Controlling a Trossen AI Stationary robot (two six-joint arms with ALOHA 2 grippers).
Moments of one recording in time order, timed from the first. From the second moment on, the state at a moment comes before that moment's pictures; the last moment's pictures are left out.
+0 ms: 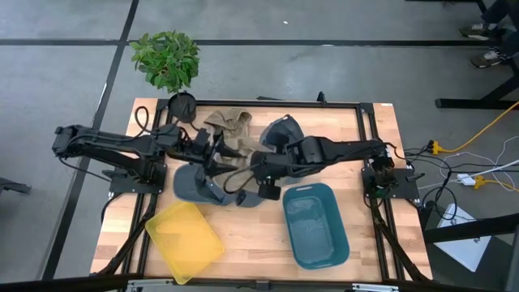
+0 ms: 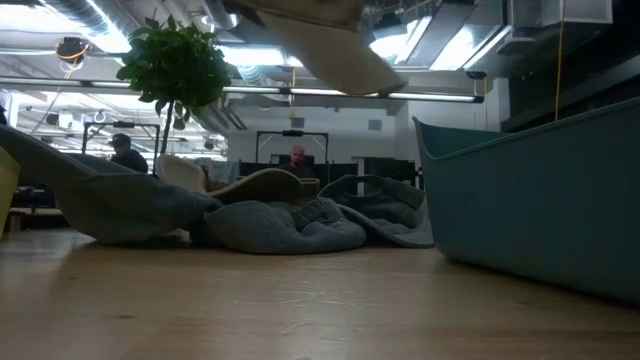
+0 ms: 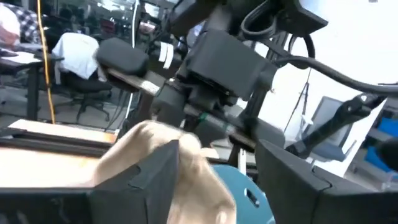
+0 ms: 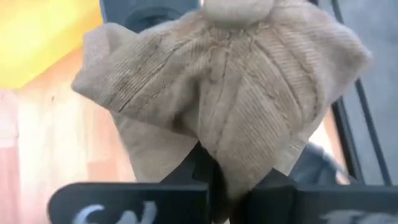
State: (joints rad) left arm -0.02 0.99 0.72 0.36 0.16 -0.29; right arm 0.21 2.01 2.35 -1.39 0.40 0.23
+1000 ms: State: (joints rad) left arm -0.15 0.97 0.72 -0.01 0.12 -0.16; right arm 0.44 1.96 2.34 -1.57 0.28 1.09
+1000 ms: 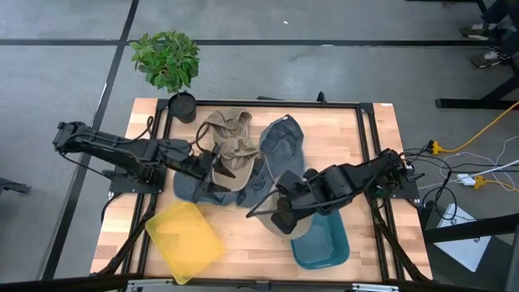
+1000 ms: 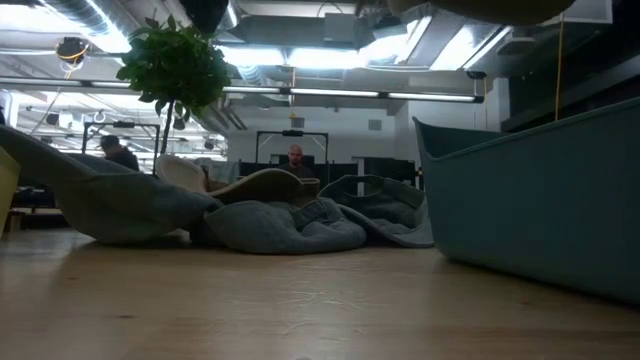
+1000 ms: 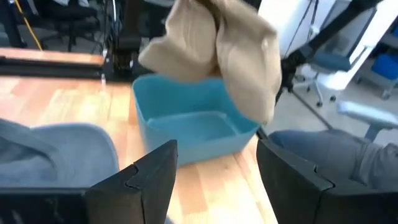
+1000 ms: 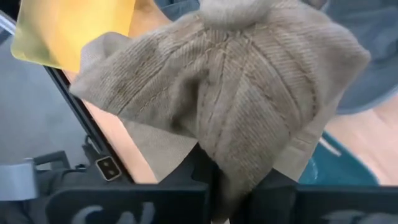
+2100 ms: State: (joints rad) left arm -0.15 0.90 0.72 -0.19 0.12 -0.01; right arm 0.49 1.56 1.81 -1.57 0.38 1.50
